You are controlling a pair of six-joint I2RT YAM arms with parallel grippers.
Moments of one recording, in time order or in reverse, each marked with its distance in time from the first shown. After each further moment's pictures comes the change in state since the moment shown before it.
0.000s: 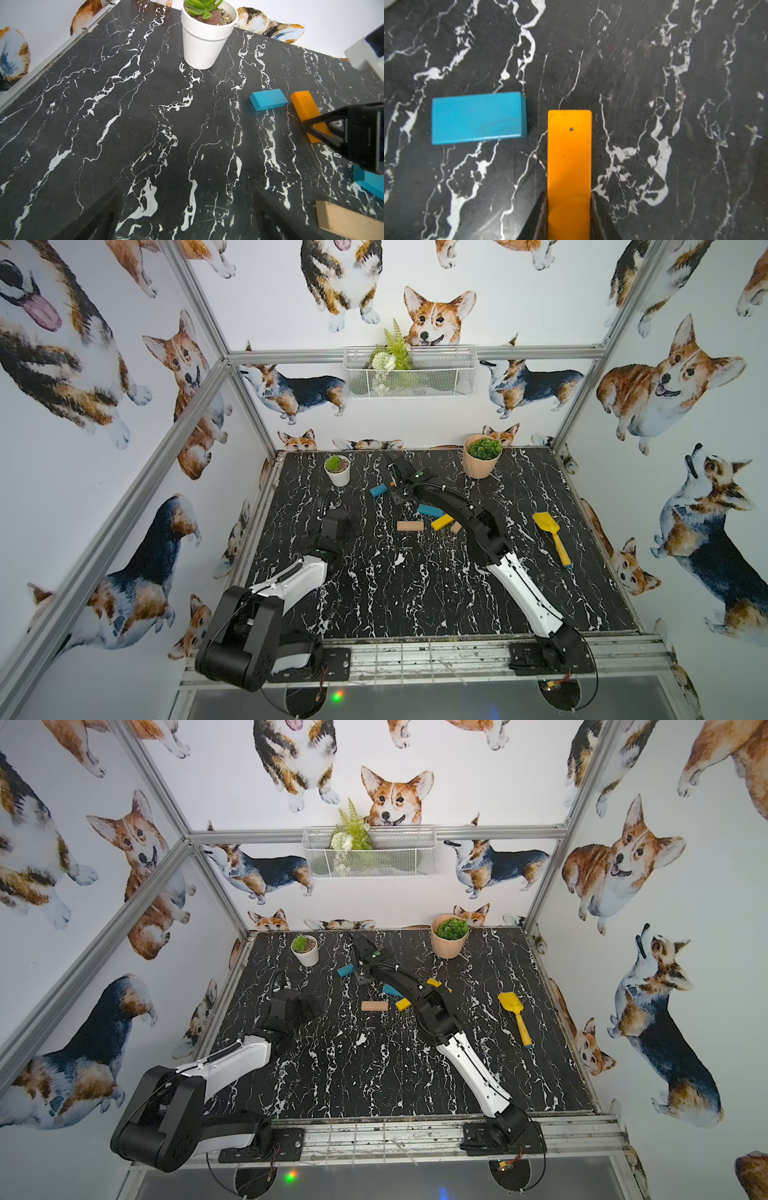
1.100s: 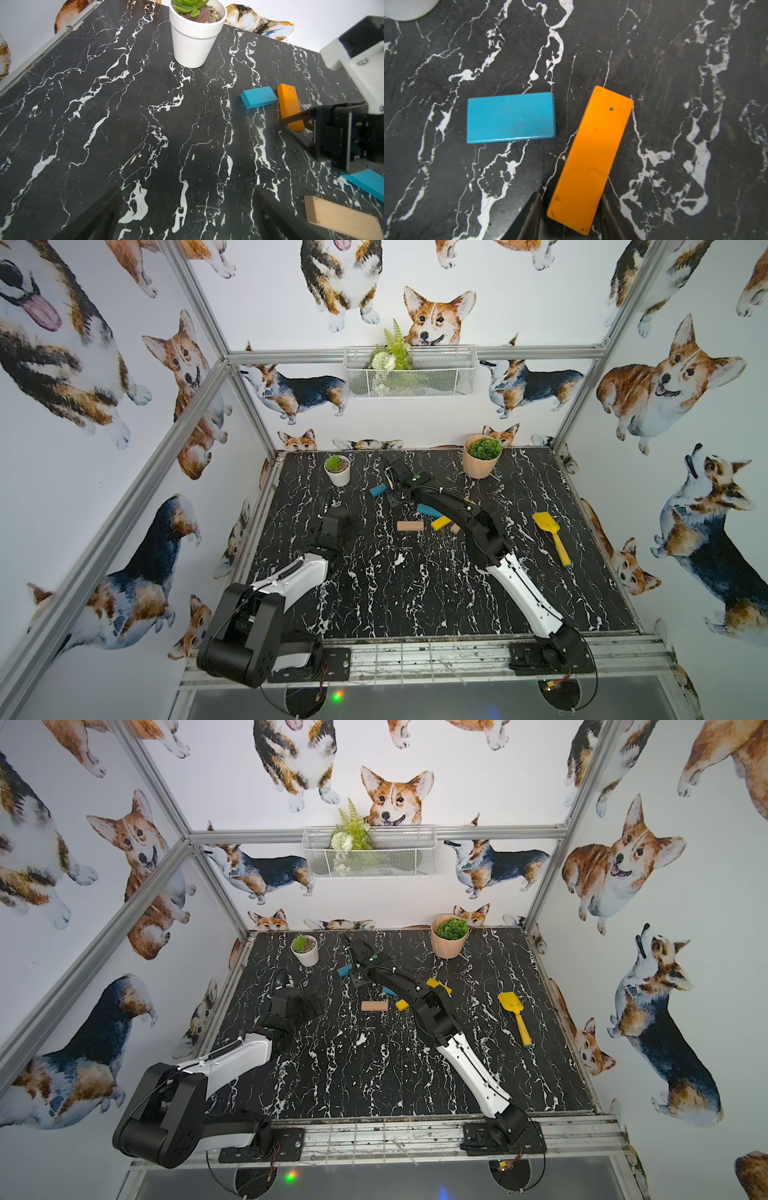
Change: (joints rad) left arm 0.000 0.018 0.019 0.000 0.045 0.007; right arm 0.021 -0.029 -0.077 0.055 -0.051 0.028
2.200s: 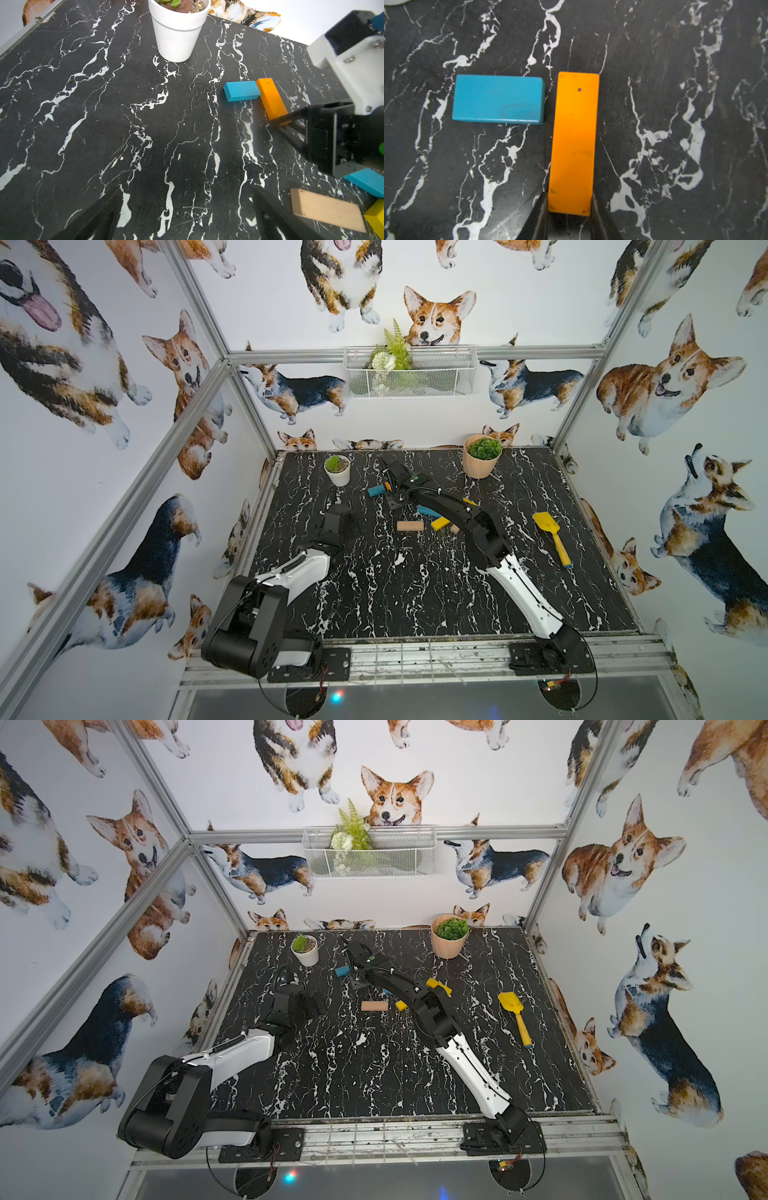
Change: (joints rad) left arm 0.000 0.041 0.032 -0.001 0.068 0.008; right arm 0.013 -0.030 -0.035 -0.045 0.053 0.061
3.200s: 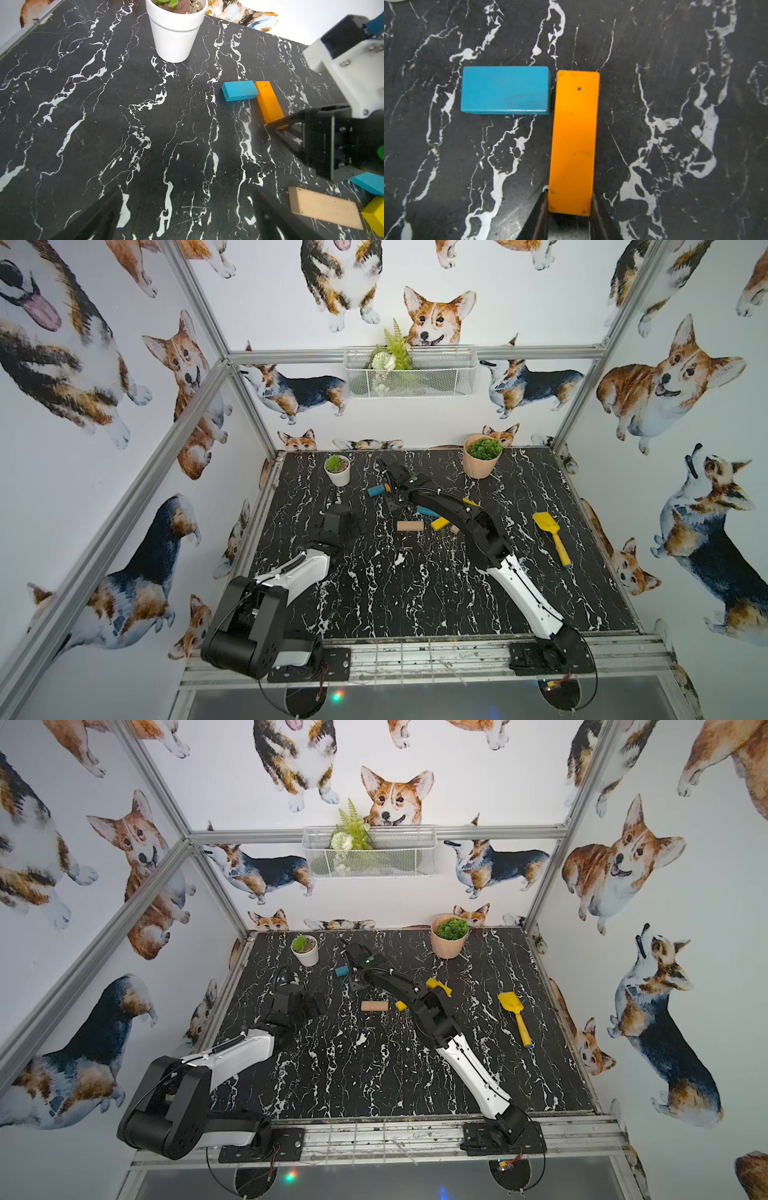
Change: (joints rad) left arm 0.000 -0.005 0.000 0.000 0.005 0.007; right arm 0.015 -0.006 -0.008 -0.005 -0.026 0.019
